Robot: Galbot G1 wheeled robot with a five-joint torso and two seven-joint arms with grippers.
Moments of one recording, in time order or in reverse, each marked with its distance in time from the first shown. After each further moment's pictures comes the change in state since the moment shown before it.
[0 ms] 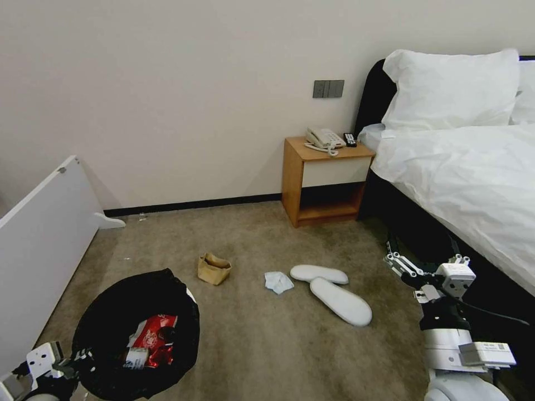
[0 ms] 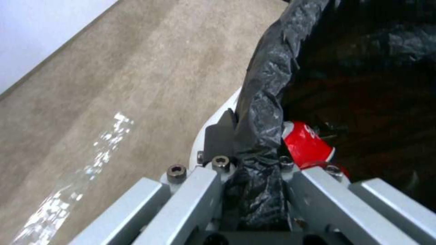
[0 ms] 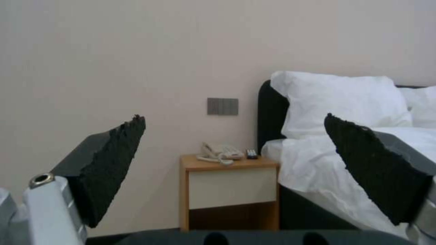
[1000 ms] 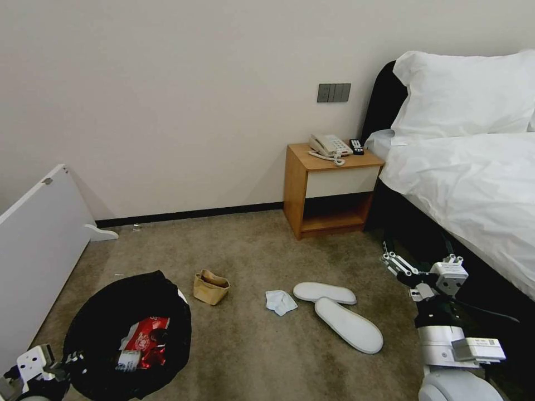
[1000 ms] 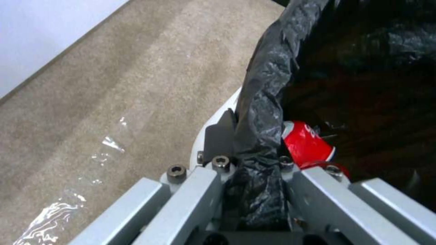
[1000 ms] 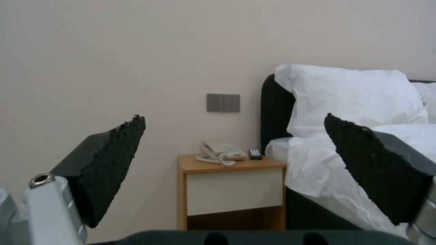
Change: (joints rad) left arm -0.016 0.011 -0.041 0.034 -0.024 0.000 -0.012; right arm 0.025 0.006 -0.012 -0.031 -0.001 0.002 -0.001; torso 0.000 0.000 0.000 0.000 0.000
